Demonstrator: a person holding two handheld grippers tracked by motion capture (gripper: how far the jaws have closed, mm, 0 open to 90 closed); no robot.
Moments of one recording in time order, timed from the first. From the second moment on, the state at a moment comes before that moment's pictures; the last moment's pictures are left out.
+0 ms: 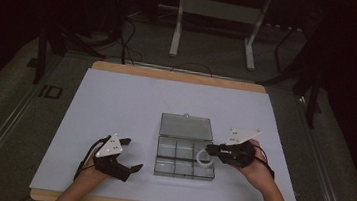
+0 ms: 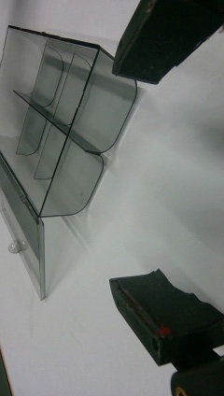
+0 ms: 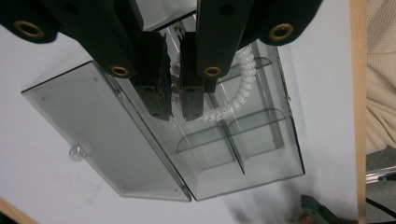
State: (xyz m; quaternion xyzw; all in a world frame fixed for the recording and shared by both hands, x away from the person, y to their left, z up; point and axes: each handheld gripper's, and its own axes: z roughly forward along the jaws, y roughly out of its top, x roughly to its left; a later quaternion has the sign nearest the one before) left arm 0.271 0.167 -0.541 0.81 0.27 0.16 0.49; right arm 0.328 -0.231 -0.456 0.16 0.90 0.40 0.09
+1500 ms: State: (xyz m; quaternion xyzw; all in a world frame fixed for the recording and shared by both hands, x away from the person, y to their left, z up) left arm 0.271 0.164 -0.540 0.82 0.25 0.16 0.48; right arm 0.318 -0.224 -0.492 0.15 0.92 0.35 0.07
